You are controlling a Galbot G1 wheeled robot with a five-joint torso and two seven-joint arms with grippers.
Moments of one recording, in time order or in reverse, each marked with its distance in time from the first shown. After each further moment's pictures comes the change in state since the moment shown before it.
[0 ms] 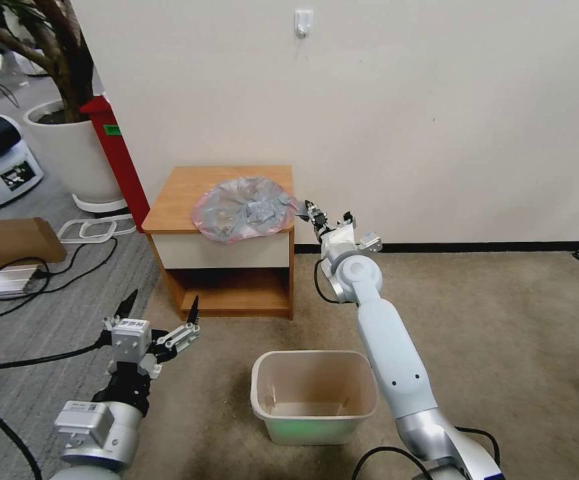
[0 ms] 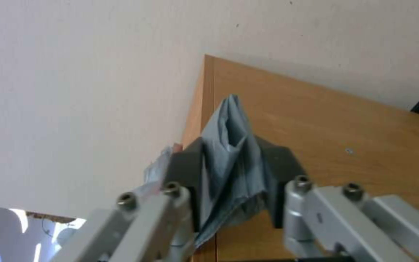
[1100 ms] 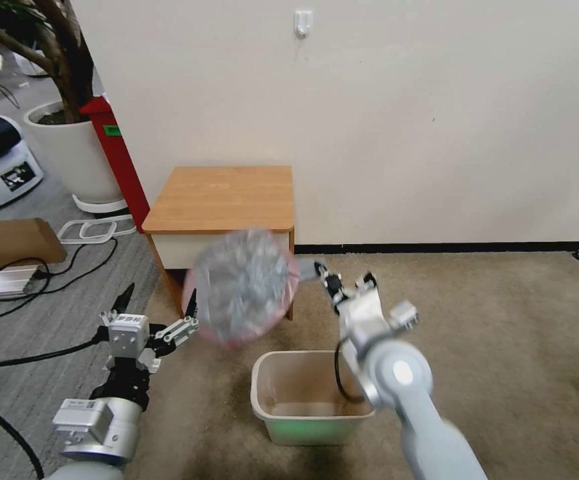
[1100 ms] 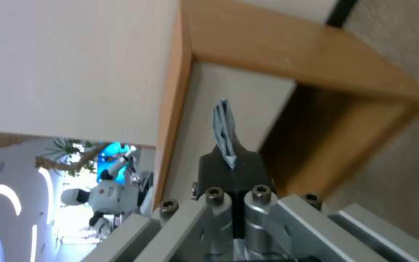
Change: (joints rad) left arm -0.026 -0.016 0.011 -0.004 0.011 -0.016 -0.006; right arm -0.694 -0.167 -0.113 0.844 0.048 0.008 0.264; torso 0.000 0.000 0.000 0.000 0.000
